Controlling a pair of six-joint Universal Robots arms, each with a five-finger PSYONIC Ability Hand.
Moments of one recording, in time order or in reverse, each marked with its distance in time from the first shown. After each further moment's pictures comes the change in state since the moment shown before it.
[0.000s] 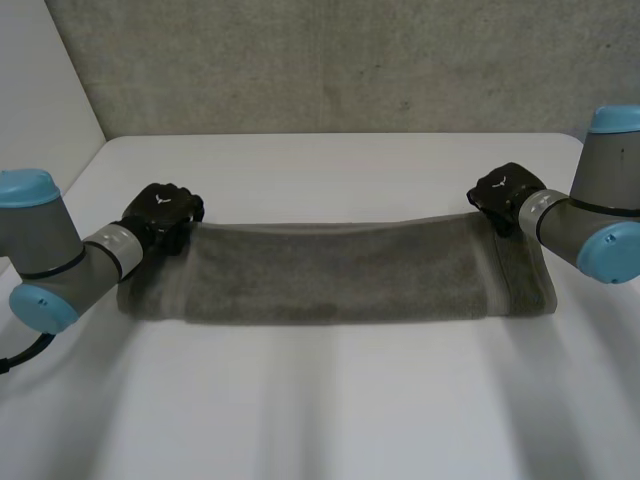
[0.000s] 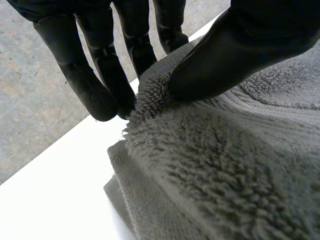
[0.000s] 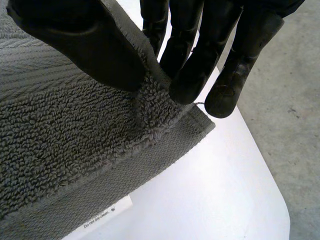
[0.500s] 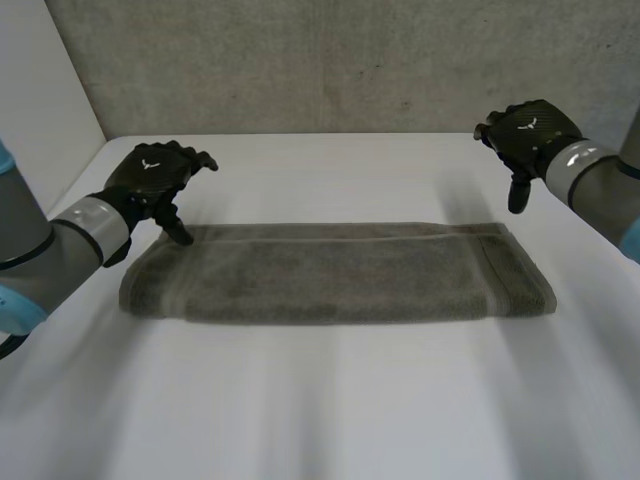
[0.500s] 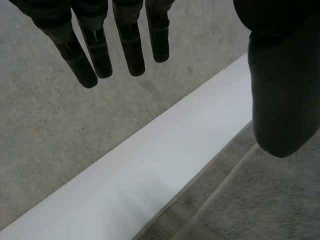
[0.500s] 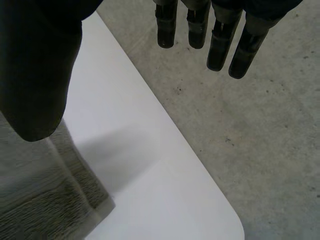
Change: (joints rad) left arm -0.037 0.341 -0.226 0.004 -0.014 -0.154; right arm 0.017 -0.375 0.300 -0.121 0.014 0.199; left_hand -0.985 -1.043 -1.136 -1.090 -1.141; right_hand -1.091 -1.088 -1.090 -1.073 -1.128
